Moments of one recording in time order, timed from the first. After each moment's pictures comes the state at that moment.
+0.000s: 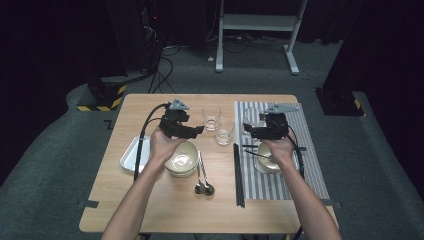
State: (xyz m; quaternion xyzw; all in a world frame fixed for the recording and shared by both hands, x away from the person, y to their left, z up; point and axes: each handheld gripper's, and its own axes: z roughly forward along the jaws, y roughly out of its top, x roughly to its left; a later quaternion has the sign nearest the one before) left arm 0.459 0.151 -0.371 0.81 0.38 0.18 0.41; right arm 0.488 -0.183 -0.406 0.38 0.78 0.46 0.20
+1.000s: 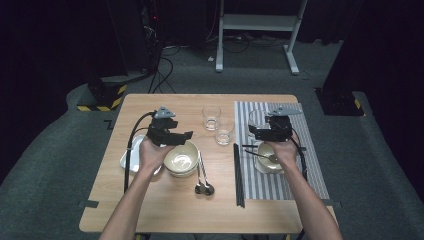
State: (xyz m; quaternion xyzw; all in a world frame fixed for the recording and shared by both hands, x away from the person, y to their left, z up) left arm 0.438 0.185 -0.384 0.79 0.41 0.18 0.42; right arm 0.489 -0.196 -0.417 0.40 0.77 0.44 0.22
